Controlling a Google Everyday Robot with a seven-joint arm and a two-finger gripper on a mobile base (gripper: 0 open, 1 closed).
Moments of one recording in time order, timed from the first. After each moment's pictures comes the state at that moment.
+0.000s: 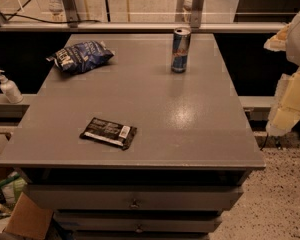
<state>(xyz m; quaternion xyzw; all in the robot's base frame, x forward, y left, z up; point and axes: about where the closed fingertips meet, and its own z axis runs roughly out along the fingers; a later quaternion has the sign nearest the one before) 0.438 -0.217 0.976 -0.60 0.78 -0.03 0.16</state>
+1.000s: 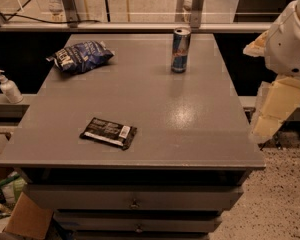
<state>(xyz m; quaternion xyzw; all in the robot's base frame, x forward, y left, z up) 0.431 -0.183 0.970 -0.63 0.76 -0.02 0.17</state>
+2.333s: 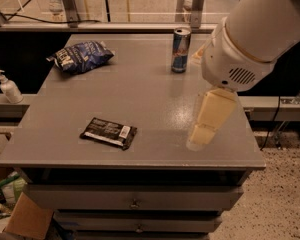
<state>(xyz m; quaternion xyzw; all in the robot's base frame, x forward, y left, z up) 0.431 -0.083 0.950 -0.65 0.73 0.04 0.20</state>
